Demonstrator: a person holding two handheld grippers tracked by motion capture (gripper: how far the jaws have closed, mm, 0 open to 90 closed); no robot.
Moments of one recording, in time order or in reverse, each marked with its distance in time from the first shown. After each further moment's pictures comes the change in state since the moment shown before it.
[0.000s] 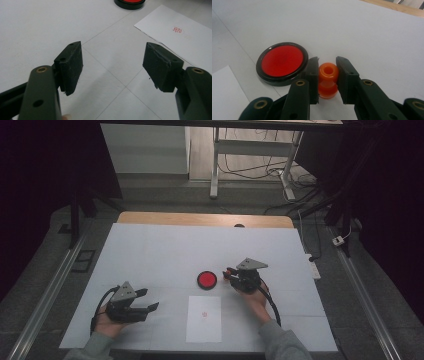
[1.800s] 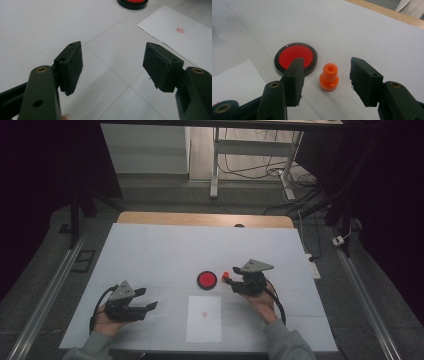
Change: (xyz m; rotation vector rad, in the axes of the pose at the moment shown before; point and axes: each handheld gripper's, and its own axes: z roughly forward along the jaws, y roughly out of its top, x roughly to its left) left arm 0.004 -0.002 -0.001 -0.004 0.003 -0.017; right arm 0.007 0.010 -0.032 0.009 0.023 -0.058
